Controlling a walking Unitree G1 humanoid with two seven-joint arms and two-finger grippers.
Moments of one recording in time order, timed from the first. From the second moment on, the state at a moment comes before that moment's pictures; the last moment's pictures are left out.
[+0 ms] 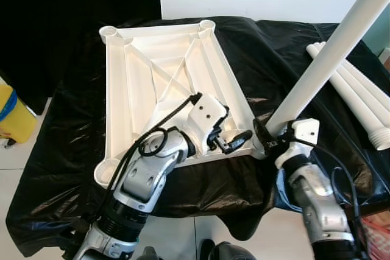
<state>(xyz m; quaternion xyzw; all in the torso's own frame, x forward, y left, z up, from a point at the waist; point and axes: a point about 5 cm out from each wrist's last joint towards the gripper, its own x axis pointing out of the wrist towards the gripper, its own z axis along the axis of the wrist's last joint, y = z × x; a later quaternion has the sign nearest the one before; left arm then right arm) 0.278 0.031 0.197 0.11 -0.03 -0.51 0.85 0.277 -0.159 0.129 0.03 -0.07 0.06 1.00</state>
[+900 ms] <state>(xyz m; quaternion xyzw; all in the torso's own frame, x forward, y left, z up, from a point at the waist) 0.279 0.026 0.192 0.13 -0.03 -0.51 0.85 0.270 -0.150 0.127 0.03 -0.07 -0.06 1.00</state>
